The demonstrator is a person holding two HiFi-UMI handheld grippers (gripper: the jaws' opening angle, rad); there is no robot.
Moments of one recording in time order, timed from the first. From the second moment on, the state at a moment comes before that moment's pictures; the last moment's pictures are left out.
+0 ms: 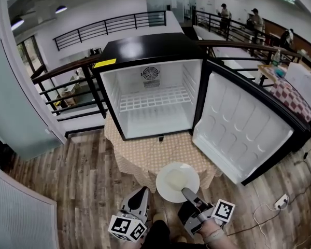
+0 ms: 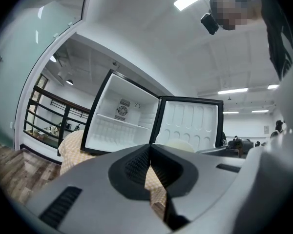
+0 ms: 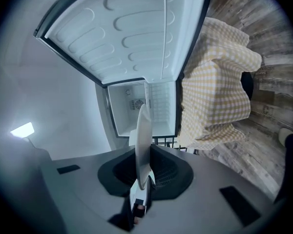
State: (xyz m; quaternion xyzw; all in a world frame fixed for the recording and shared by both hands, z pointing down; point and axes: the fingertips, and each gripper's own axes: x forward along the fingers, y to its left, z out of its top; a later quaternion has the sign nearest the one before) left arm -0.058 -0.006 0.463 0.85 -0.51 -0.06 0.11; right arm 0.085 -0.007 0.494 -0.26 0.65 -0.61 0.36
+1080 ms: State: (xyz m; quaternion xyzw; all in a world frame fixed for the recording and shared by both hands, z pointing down) left arm -0.016 0.104 0.457 0.84 -0.53 -0.08 0.09; right arm 0.111 0.105 0.489 -0.22 0.67 -0.62 0.33
